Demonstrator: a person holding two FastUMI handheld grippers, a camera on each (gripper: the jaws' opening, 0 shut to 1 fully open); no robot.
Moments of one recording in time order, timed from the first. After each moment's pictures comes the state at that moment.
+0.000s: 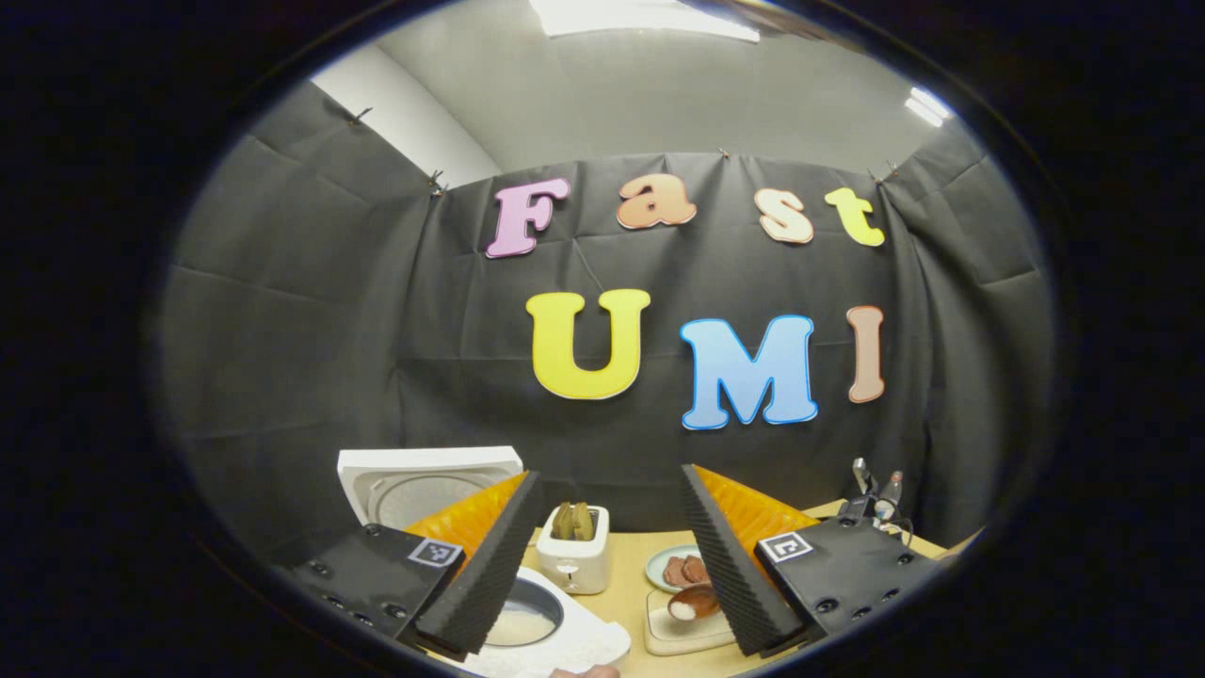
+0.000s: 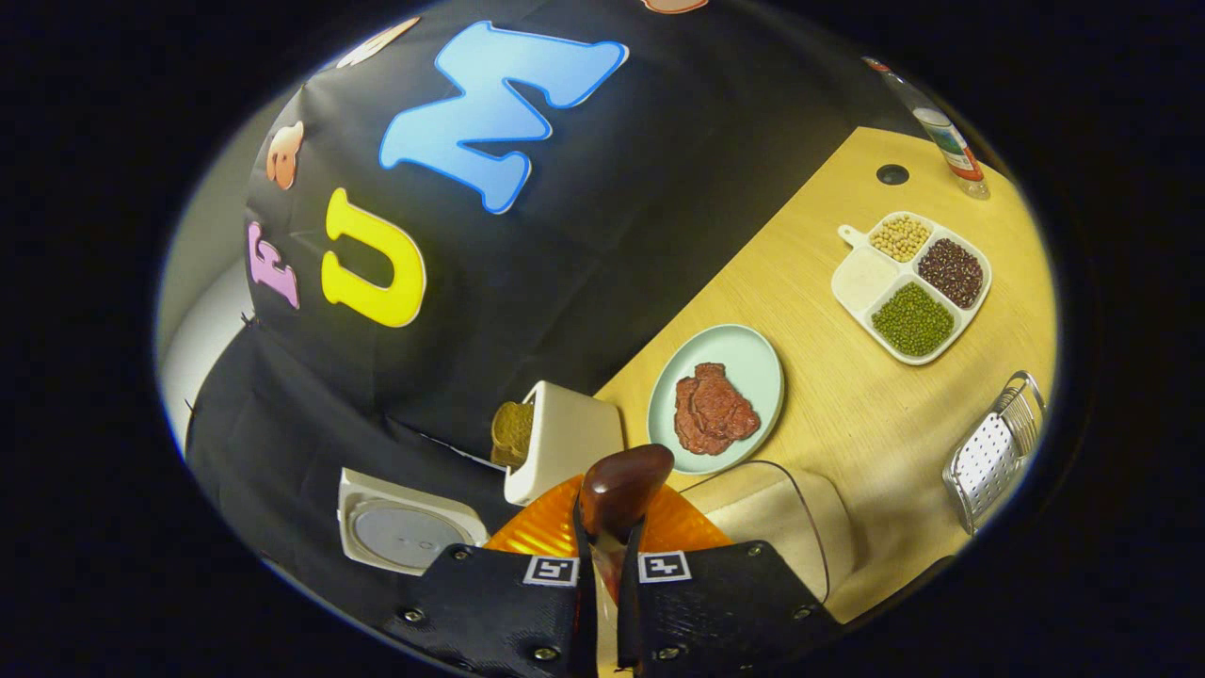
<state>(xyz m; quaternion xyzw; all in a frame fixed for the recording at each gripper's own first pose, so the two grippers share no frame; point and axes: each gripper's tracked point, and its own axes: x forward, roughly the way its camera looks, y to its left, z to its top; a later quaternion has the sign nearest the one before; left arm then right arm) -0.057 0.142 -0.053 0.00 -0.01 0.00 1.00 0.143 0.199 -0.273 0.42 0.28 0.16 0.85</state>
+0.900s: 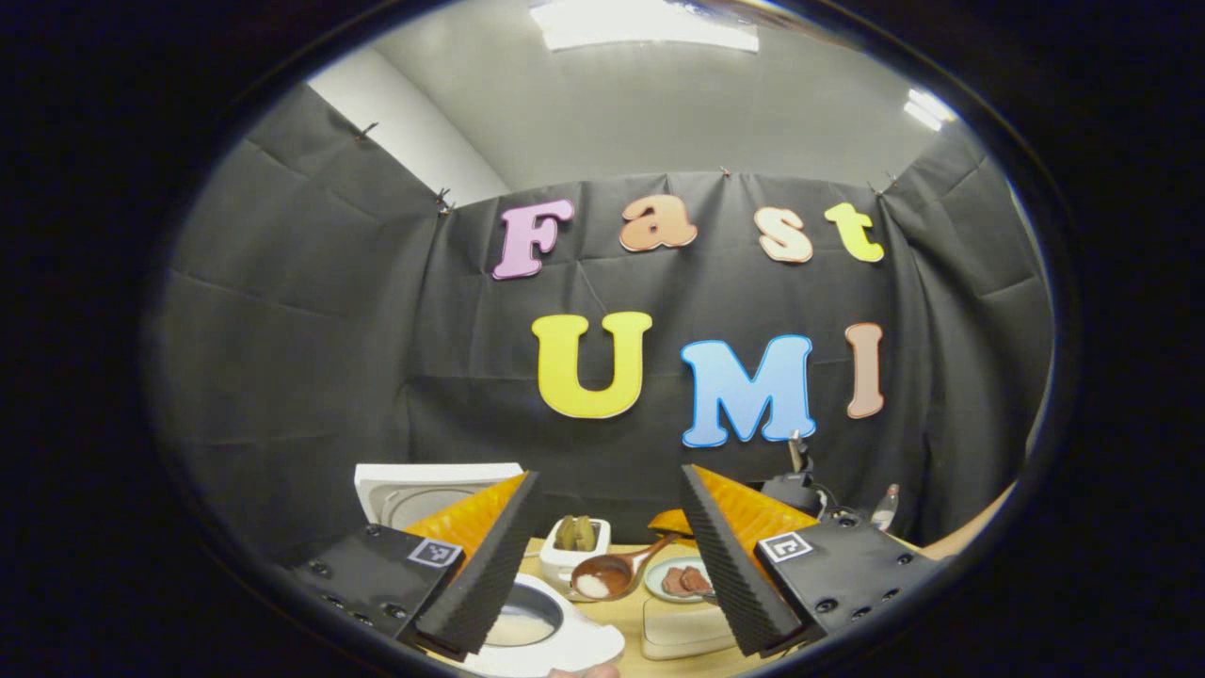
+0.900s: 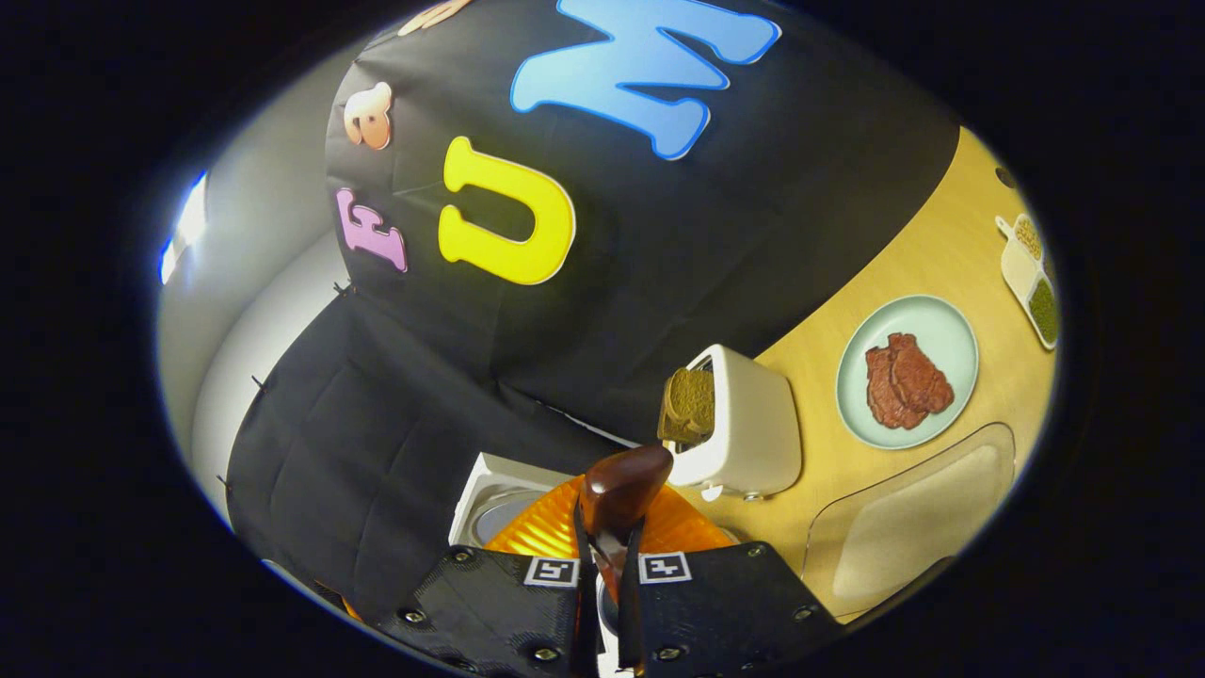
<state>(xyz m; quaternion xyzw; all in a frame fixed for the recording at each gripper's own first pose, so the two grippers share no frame) -0.085 0.141 -0.028 0.01 -0.04 0.02 1.00 0.127 0.354 -0.183 0.42 0.27 0.32 0.81</state>
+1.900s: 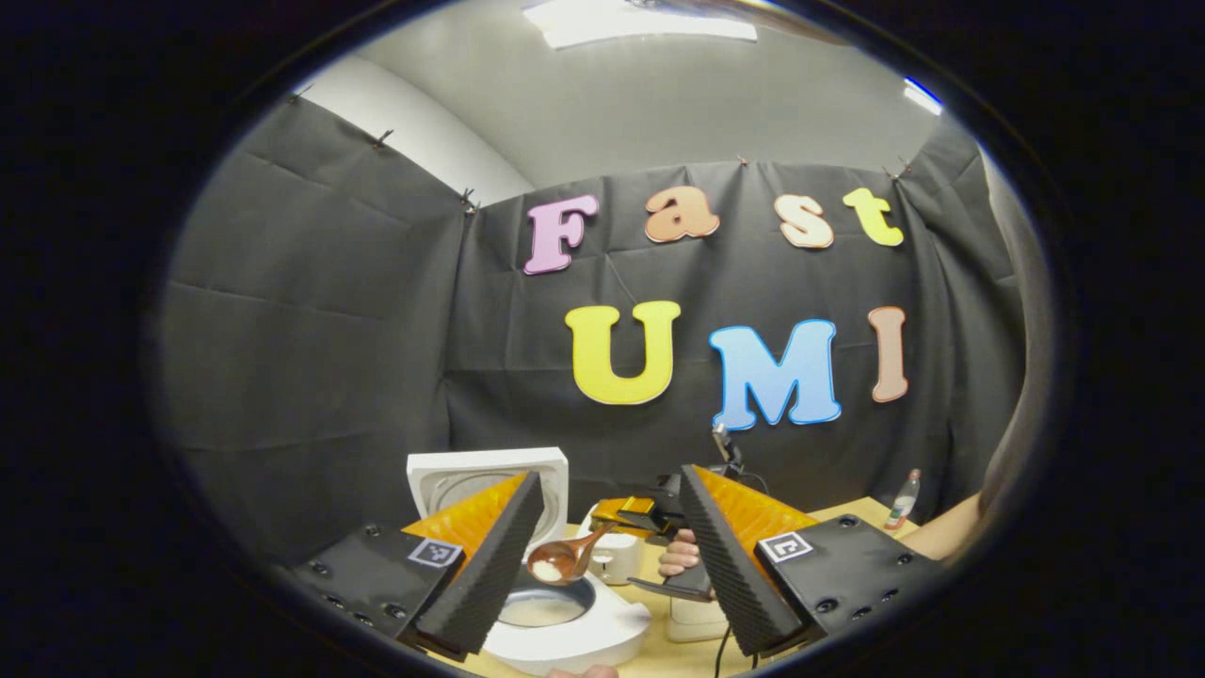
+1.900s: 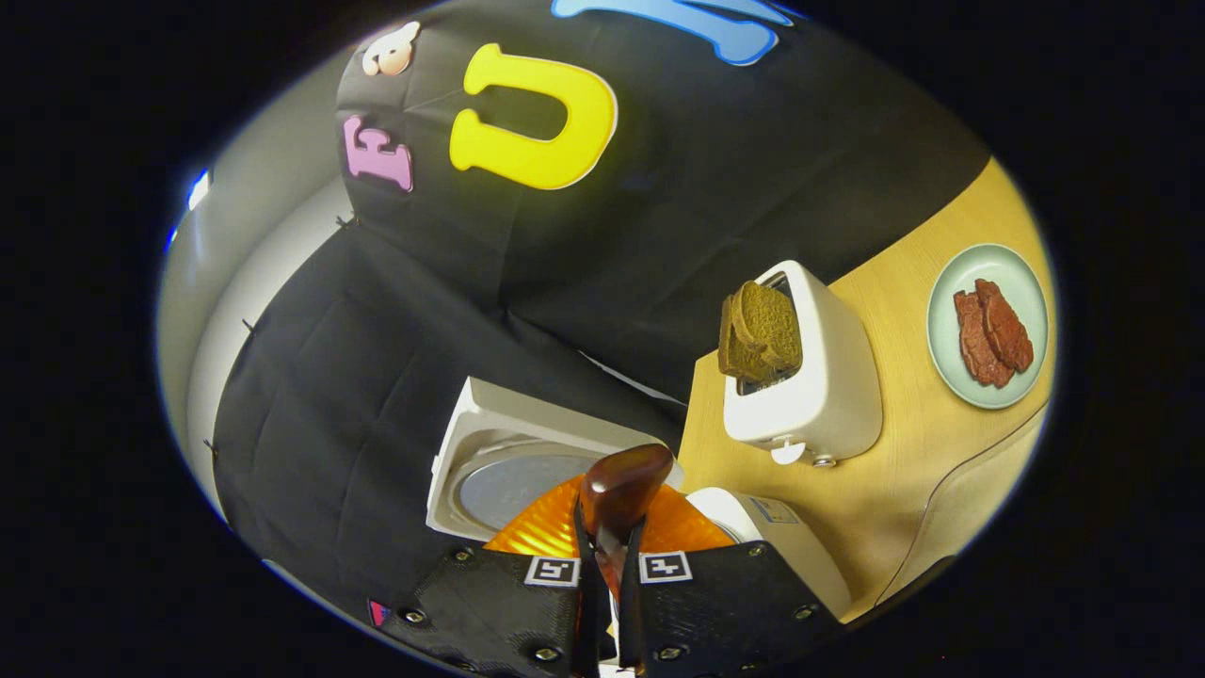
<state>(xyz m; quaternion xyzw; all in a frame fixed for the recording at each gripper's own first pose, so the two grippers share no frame) -0.125 0.156 -0.035 0.02 -0.01 0.07 1.00 0.118 0.476 -0.211 0.35 0.31 0.38 0.80</state>
